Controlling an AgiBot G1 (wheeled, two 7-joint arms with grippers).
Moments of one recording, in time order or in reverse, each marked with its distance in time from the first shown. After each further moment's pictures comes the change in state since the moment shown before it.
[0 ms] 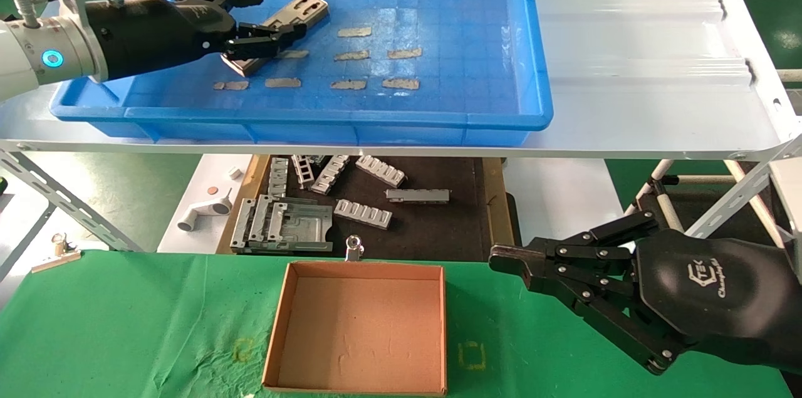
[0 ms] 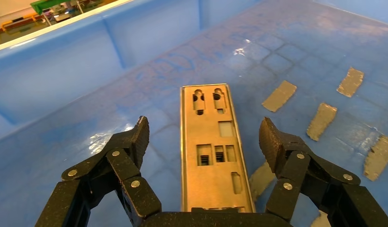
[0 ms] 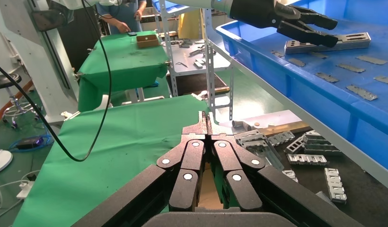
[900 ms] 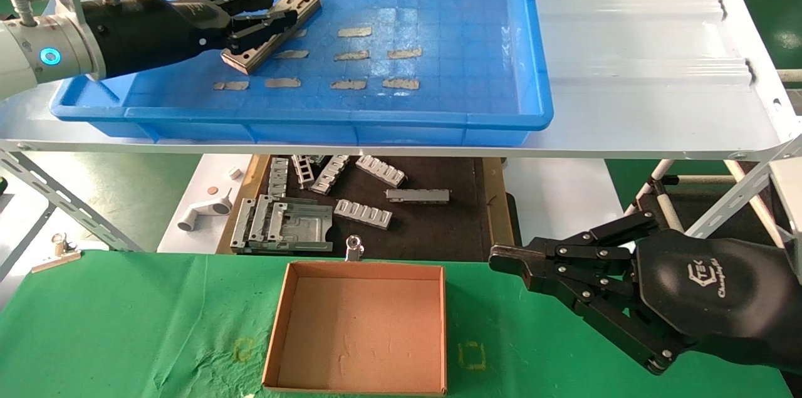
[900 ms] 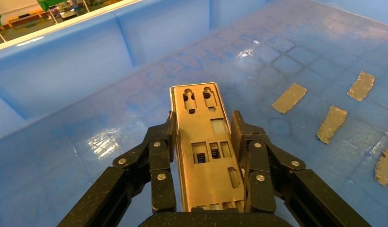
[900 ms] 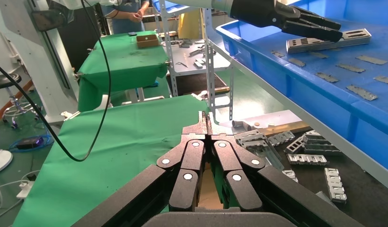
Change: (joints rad) left arm 0.001 -0.003 -0.003 0.000 -0.005 -0.013 -0.015; right arm 0.000 0.000 0.000 0.000 0.000 0.000 0.000
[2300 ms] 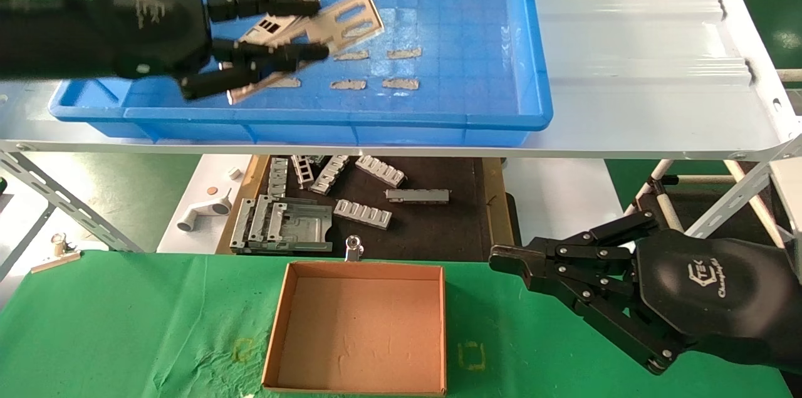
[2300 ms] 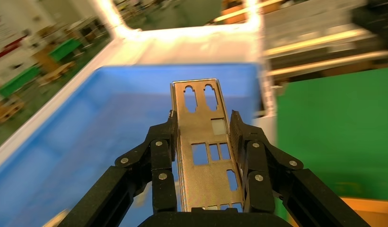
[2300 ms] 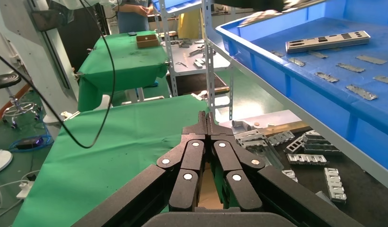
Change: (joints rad) left arm 0.041 -0.234 0.105 -0.501 -0.183 0.500 -0.006; right arm 0.000 0.000 0.000 0.000 0.000 0.000 0.000
